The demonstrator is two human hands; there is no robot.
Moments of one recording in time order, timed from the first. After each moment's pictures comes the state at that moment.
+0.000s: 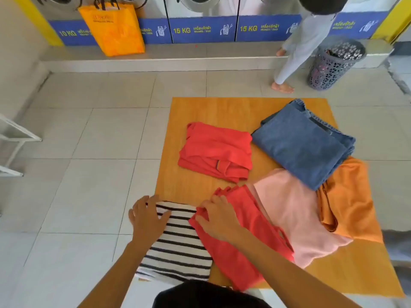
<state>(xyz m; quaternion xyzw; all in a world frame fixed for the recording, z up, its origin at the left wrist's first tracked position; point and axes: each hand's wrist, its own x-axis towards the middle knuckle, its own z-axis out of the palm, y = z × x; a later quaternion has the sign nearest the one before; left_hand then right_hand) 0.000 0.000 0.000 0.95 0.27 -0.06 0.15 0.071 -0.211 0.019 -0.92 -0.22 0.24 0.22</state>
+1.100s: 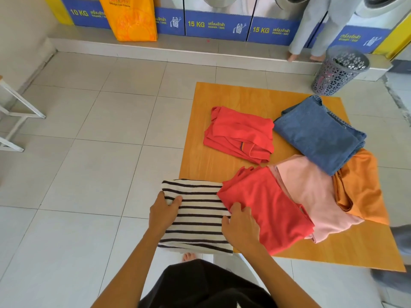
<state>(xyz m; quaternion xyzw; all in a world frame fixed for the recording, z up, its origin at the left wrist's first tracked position) -0.069 0.025 -0.006 0.78 0.41 -0.09 0.47 -0.040 -0.193 0.020 -0.96 -0.03 0.21 0.15</state>
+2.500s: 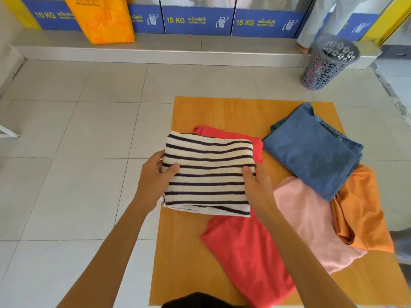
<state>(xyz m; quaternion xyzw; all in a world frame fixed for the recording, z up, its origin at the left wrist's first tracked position) 0.119 0.044 0.088 0.74 0.24 0.01 0.63 0.161 -0.208 0.064 -0.82 0.11 0.09 0.56</state>
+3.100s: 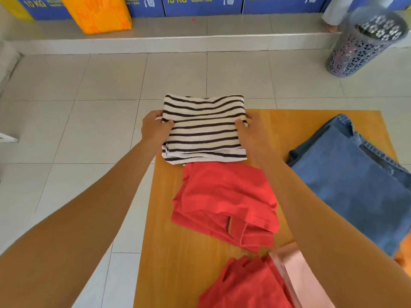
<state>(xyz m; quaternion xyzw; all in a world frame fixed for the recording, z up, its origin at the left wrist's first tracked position) 0.408 0.086 0.011 0.76 0.36 0.02 0.55 0.451 -0.166 -0.004 -0.83 0.06 0.12 0.54</state>
